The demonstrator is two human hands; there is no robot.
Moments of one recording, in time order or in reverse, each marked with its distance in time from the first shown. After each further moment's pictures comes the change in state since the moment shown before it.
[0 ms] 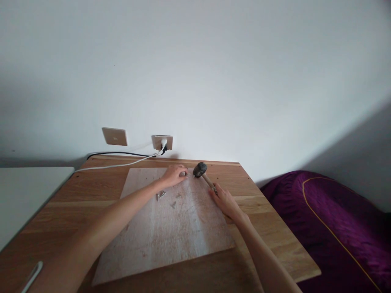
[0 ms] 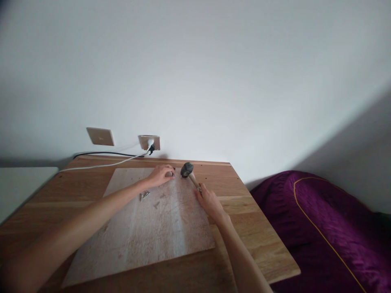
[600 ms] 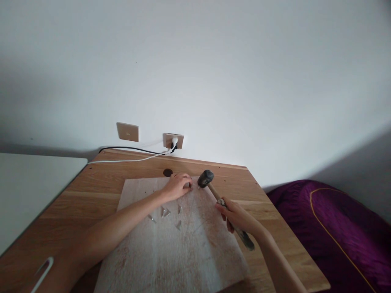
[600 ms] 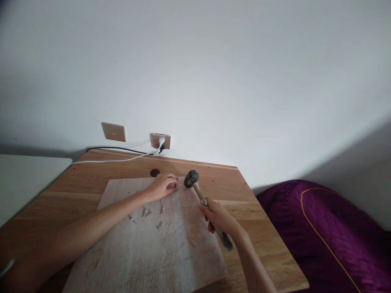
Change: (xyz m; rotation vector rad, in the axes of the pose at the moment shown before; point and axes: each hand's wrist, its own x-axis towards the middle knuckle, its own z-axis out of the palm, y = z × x) left_hand -0.059 0.030 -0.008 0.015 -0.008 -0.056; right_hand -0.044 -0.015 -0.011 0.449 -0.348 0.040
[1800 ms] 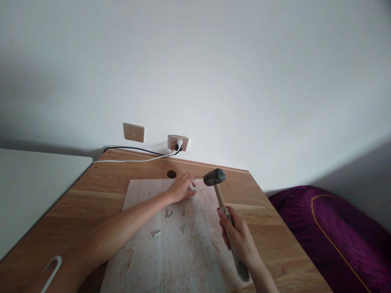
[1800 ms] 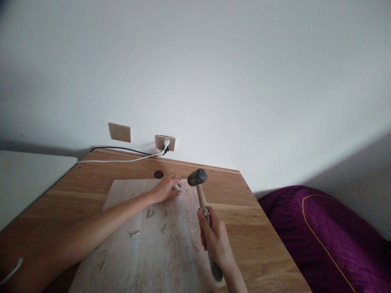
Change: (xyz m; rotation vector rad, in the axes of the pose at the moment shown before) left_hand 0.001 -0.011 0.010 -0.162 0.066 0.038; right_hand -0.035 -0.042 0.059 0.319 0.407 -0.073
